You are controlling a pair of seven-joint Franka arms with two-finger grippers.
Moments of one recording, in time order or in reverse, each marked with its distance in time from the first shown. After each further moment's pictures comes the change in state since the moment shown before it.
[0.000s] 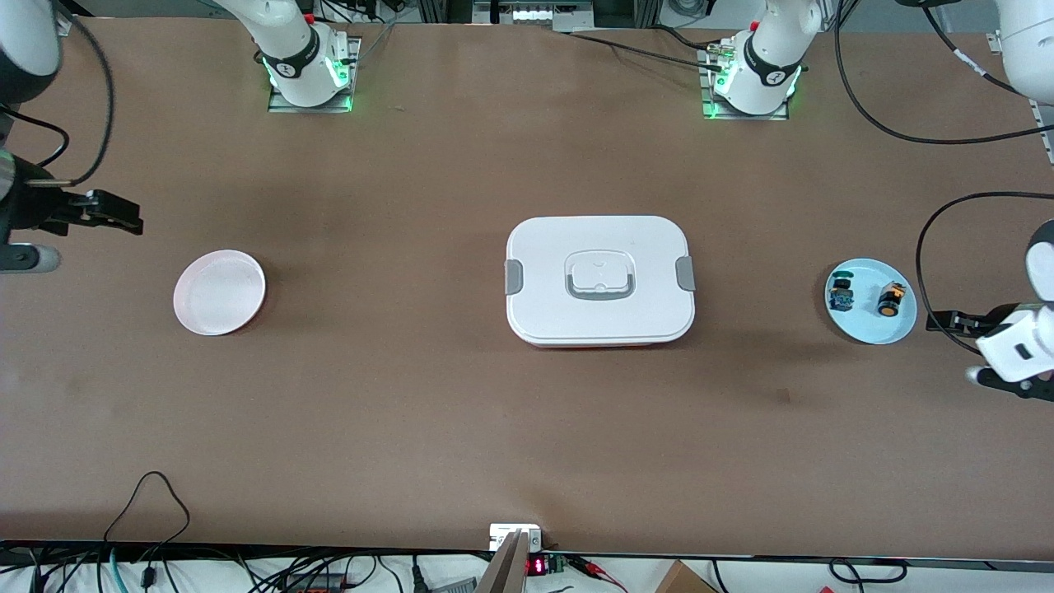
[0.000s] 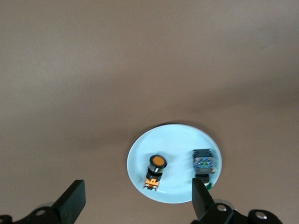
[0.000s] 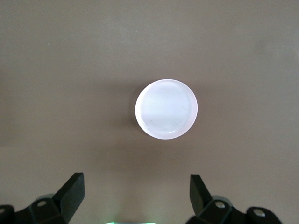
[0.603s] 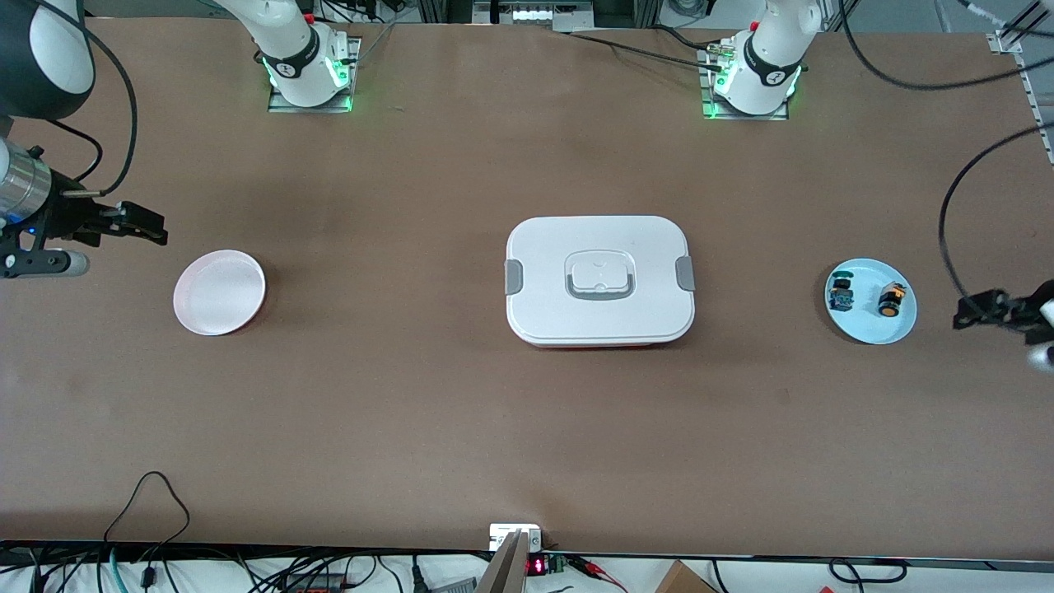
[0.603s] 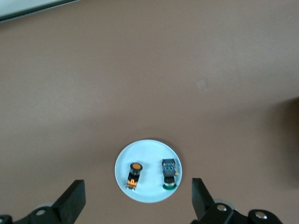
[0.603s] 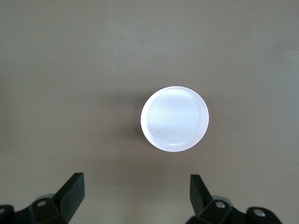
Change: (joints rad) left arm -0.004 -0.200 -0.080 0.049 -0.034 -0.099 -0.057; right arm 0.015 -0.119 0.008 -0.270 0.003 0.214 0.001
